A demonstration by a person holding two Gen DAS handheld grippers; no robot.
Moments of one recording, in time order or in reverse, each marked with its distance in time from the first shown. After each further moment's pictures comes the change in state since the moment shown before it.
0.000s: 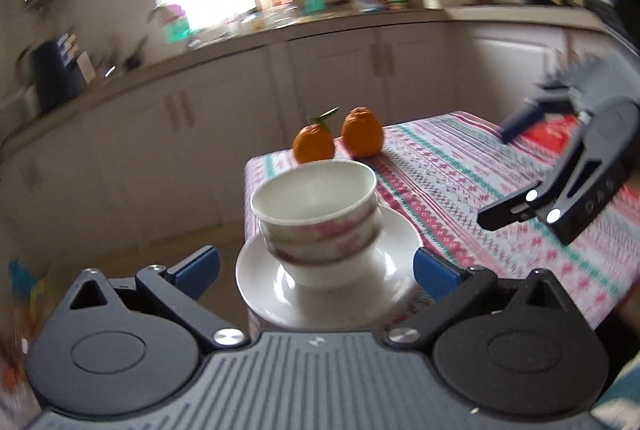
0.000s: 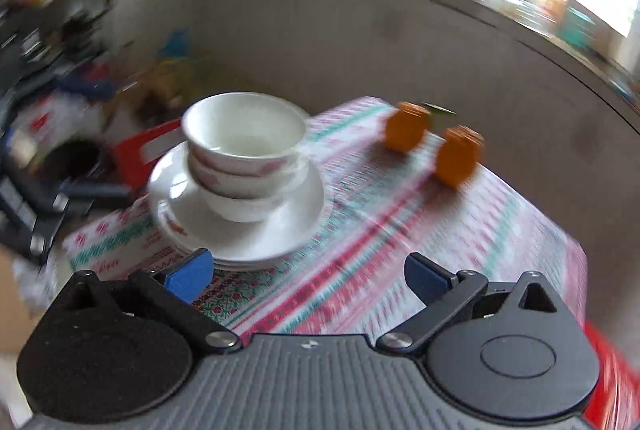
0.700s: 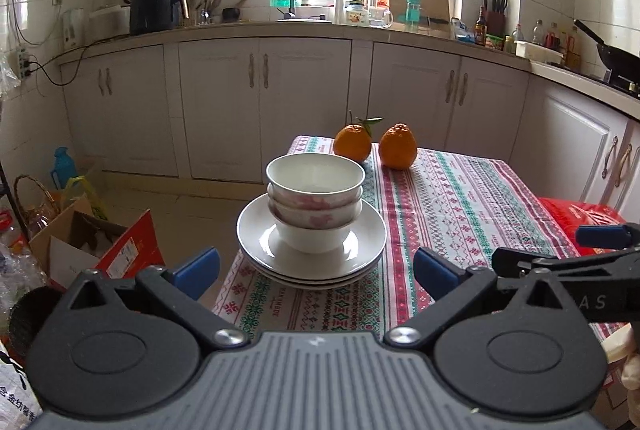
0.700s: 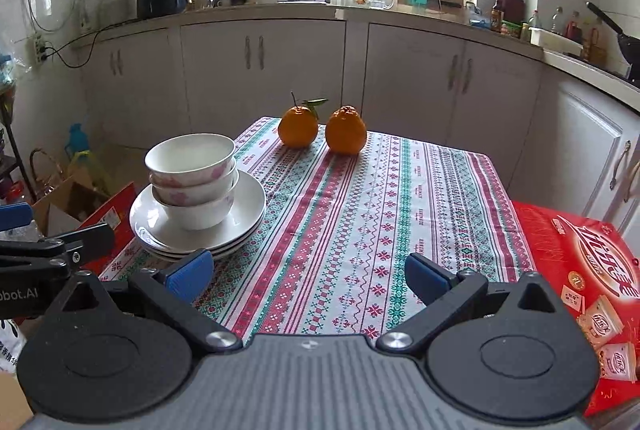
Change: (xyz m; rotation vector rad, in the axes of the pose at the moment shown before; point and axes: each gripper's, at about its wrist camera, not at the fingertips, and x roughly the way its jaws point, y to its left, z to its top) left arm -0.064 -0.043 0.005 -0.305 0.040 0.154; right arm -0.086 0.027 -0.058 0.349 -0.116 -0.232
